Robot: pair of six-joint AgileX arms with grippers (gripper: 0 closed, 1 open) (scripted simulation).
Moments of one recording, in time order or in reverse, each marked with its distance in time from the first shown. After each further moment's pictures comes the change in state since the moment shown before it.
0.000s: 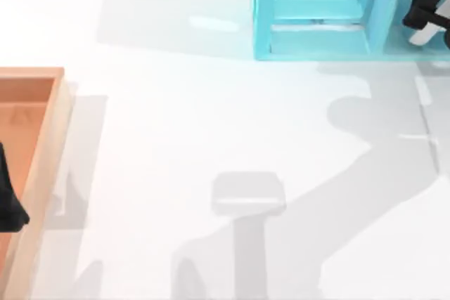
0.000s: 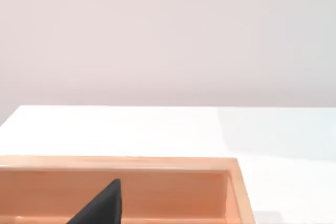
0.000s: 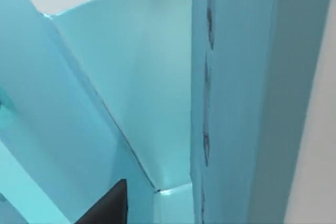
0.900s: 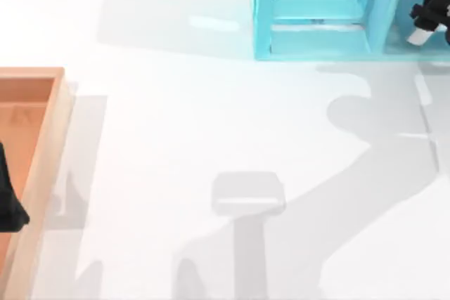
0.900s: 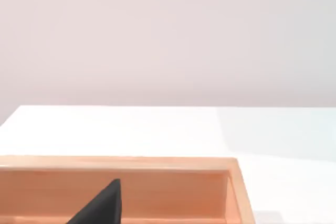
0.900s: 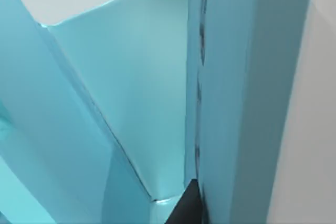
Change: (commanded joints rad) left arm 0.000 0.000 0.000 0.000 0.000 0.000; right arm 0.000 0.000 0.000 0.000 0.000 0.000
